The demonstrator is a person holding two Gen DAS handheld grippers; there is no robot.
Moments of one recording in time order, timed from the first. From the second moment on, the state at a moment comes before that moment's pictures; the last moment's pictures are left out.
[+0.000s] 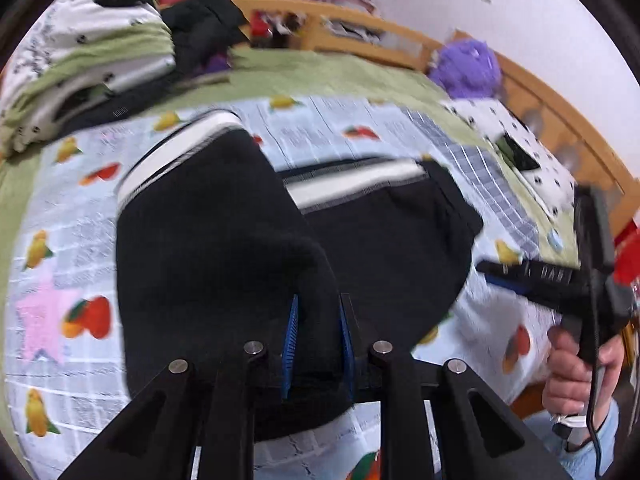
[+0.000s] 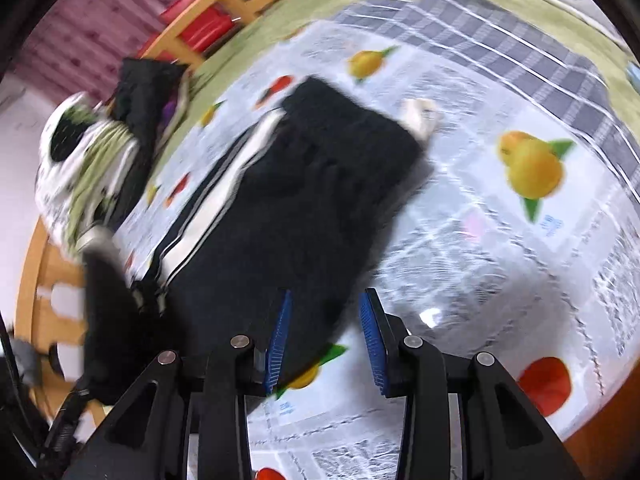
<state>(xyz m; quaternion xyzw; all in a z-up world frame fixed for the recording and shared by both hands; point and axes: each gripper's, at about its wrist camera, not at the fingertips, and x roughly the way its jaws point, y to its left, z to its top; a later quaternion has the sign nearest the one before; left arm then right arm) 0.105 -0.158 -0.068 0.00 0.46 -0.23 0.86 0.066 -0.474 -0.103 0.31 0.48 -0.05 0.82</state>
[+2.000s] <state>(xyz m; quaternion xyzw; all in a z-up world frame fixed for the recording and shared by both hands) 0.125 -0.057 -0.076 -0.04 0.46 -0.09 0.89 0.164 -0.499 -0.119 0.13 0.50 -0.02 0.86</state>
